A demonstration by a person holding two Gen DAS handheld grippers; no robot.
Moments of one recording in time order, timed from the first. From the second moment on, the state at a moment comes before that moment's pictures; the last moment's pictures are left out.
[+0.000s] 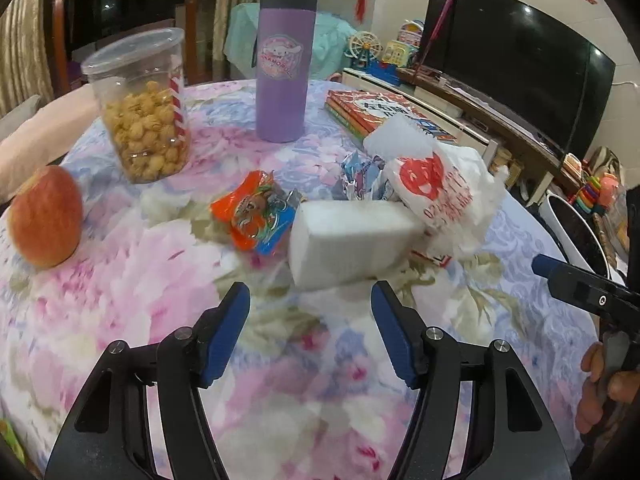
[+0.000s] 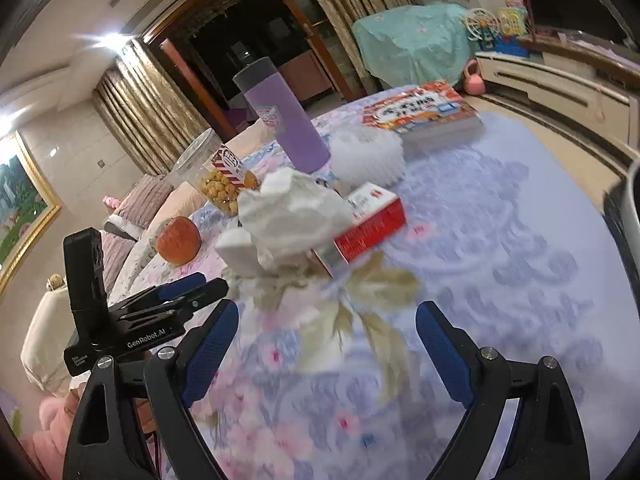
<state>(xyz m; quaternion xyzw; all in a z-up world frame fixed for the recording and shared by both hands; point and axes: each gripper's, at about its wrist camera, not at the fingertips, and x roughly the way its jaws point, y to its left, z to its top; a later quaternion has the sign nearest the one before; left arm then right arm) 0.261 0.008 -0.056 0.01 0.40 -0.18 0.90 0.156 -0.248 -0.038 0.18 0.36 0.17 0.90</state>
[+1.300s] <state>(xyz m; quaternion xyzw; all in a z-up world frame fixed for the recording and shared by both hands) 0.185 -0.047 -0.060 -0.04 0.45 -0.16 0.88 0.123 -0.280 -0.048 0.15 0.36 0.17 0.90</state>
